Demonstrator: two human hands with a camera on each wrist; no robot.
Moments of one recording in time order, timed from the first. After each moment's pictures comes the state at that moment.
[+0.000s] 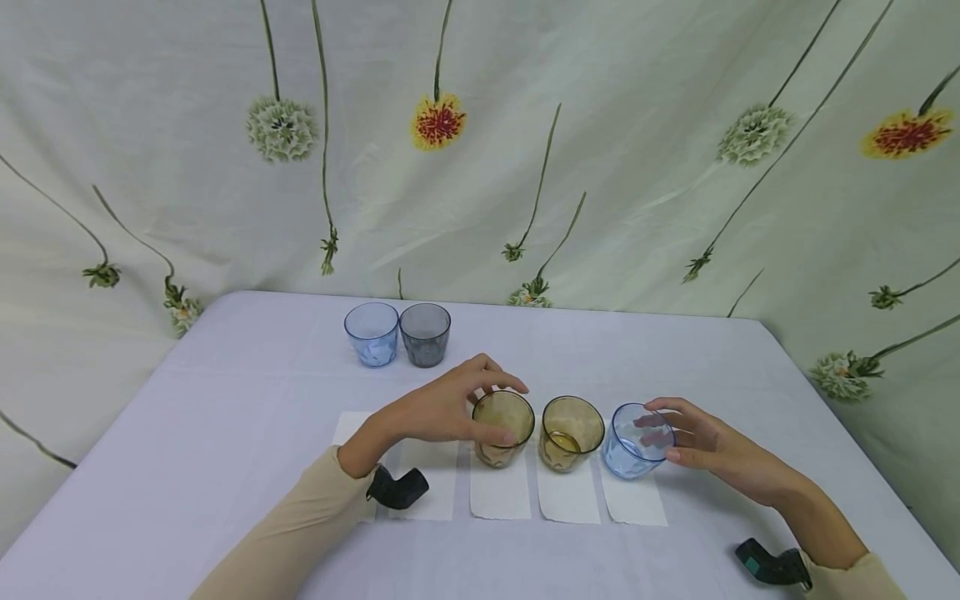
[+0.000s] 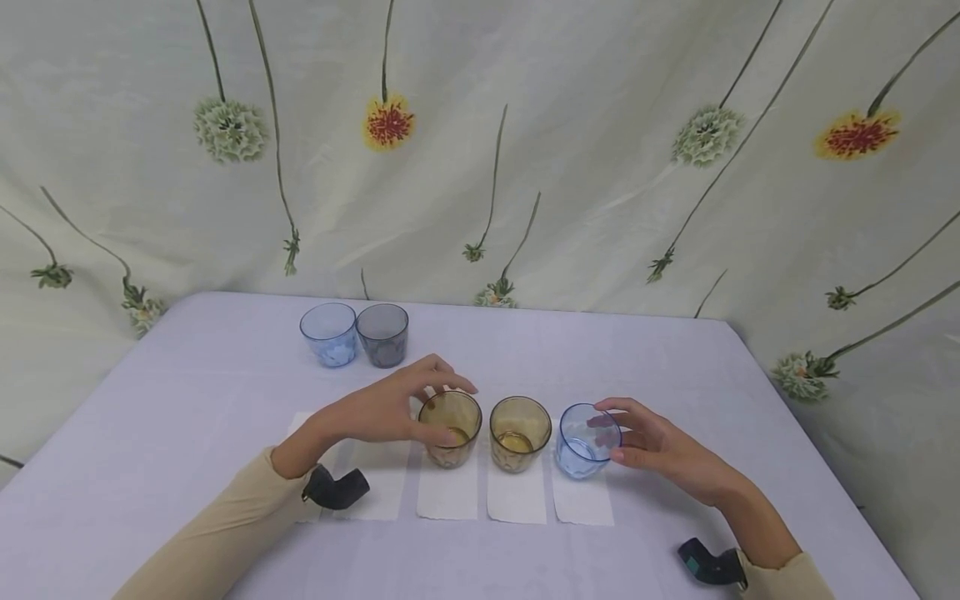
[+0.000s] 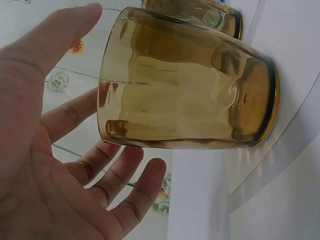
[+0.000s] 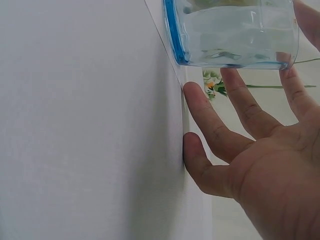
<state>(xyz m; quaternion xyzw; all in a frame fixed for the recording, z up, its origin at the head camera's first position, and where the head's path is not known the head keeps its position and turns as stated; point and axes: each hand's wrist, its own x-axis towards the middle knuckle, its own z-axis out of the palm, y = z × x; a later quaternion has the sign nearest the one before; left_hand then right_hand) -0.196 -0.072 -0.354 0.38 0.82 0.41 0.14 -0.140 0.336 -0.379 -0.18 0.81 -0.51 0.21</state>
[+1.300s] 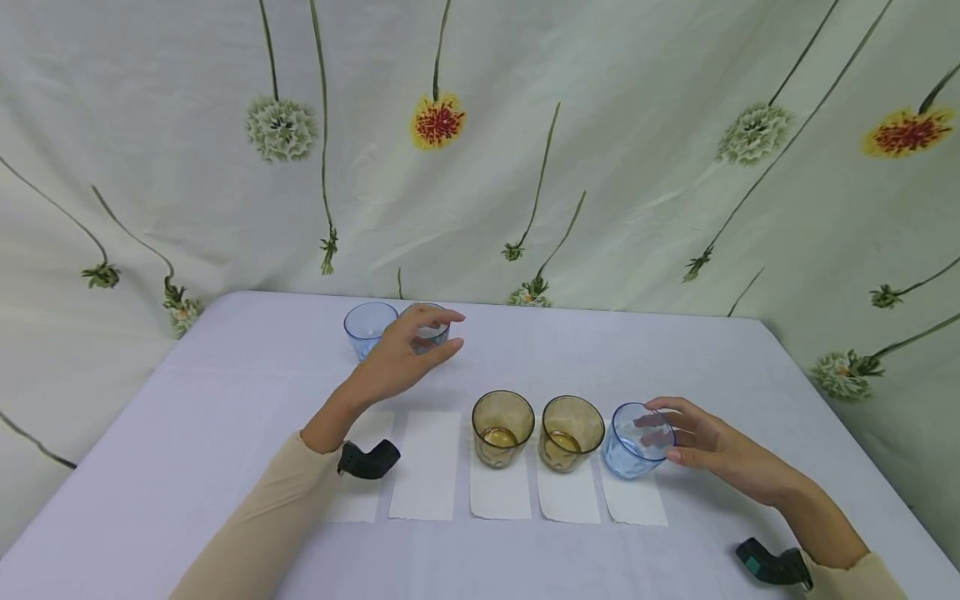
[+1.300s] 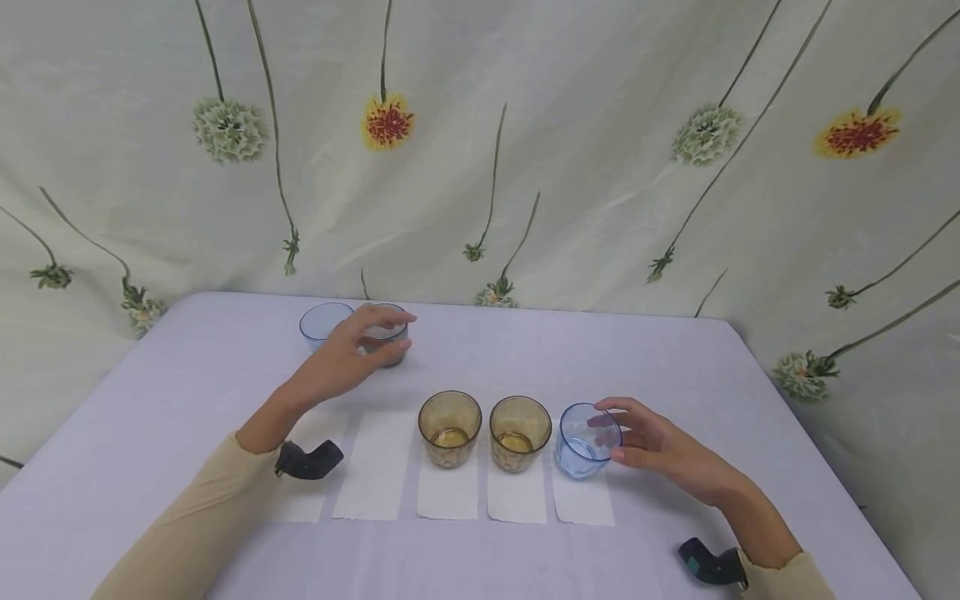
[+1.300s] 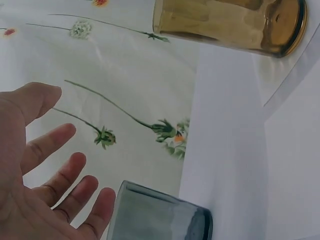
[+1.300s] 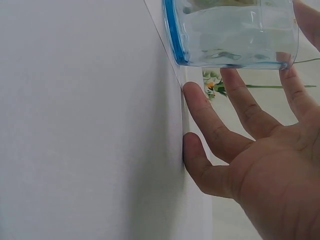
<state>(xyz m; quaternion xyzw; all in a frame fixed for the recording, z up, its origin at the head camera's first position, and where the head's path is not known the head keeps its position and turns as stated) -0.223 -0.116 -0.341 0.26 0.84 0.48 -0.02 -0.141 0.336 -0.380 -0.17 0.83 -0.49 0.21</state>
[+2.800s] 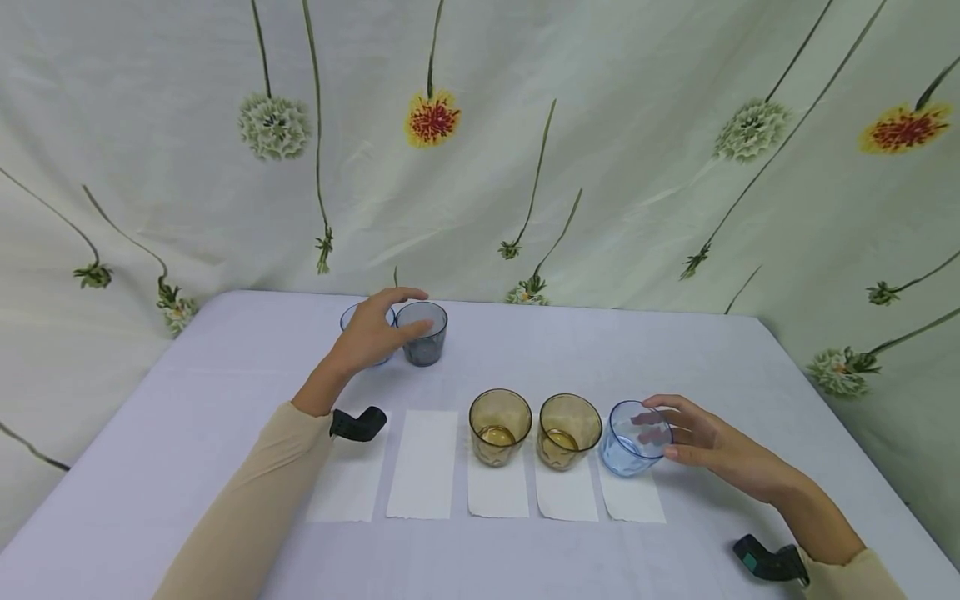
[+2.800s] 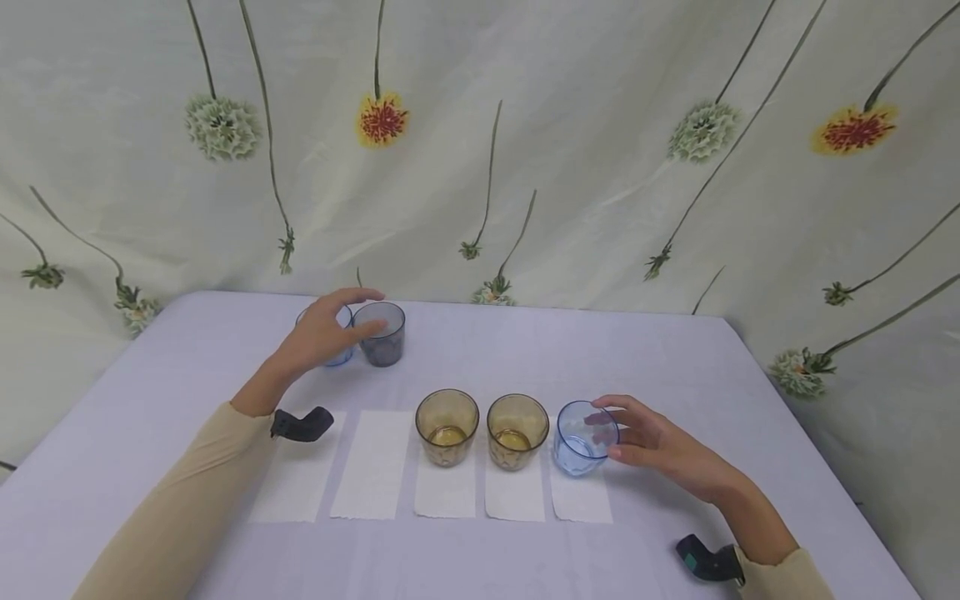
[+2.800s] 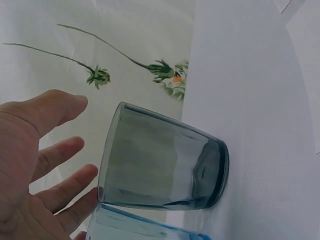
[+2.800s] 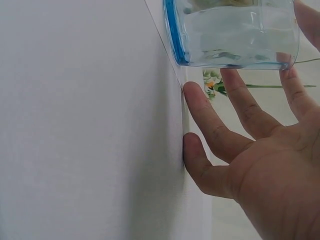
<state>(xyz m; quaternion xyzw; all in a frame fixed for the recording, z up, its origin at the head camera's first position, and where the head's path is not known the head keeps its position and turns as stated) -0.262 -0.143 -0.341 0.16 0.89 0.43 -0.02 -0.141 0.336 -0.378 -0.16 0.83 -0.49 0.21</state>
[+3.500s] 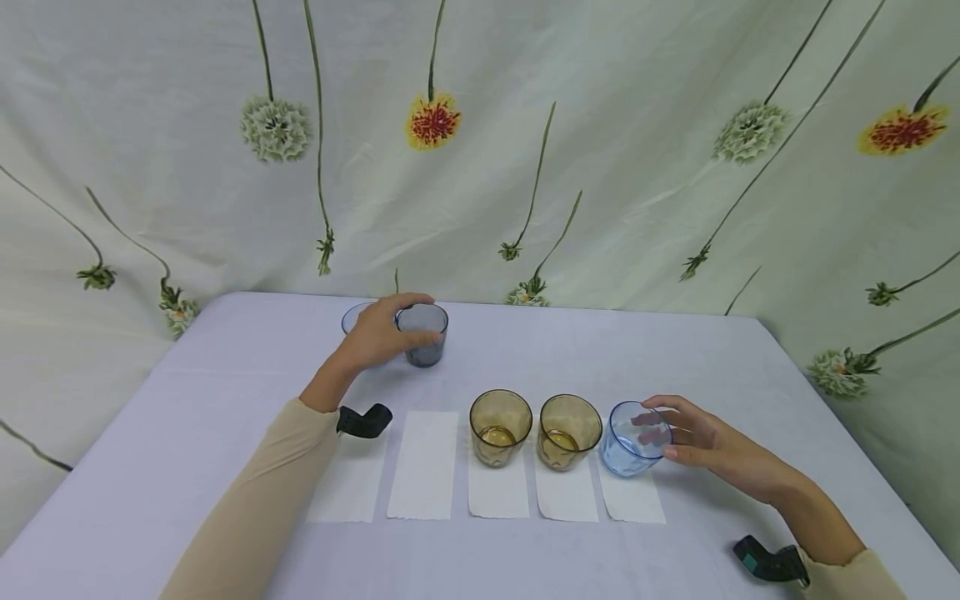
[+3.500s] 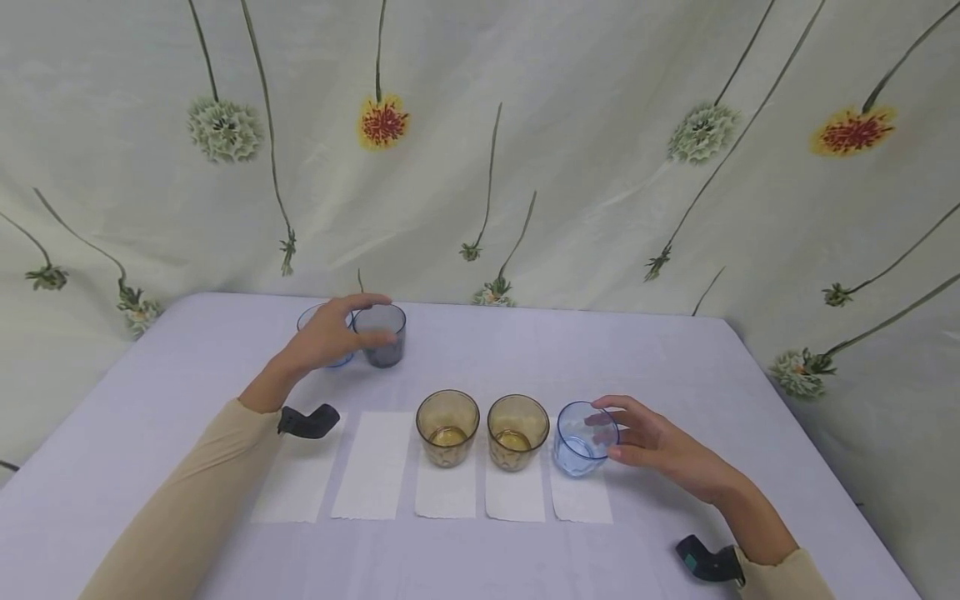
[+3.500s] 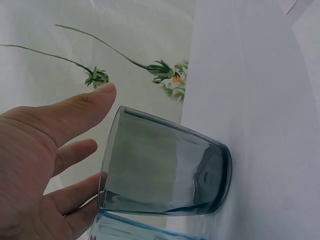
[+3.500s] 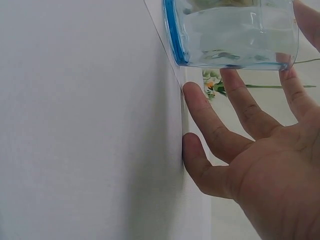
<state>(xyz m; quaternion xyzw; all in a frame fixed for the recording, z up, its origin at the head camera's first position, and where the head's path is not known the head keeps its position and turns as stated) -0.266 -0.139 -0.340 0.16 0.90 0.40 0.01 -0.140 0.334 -0.377 -0.16 0.83 -0.49 0.20</state>
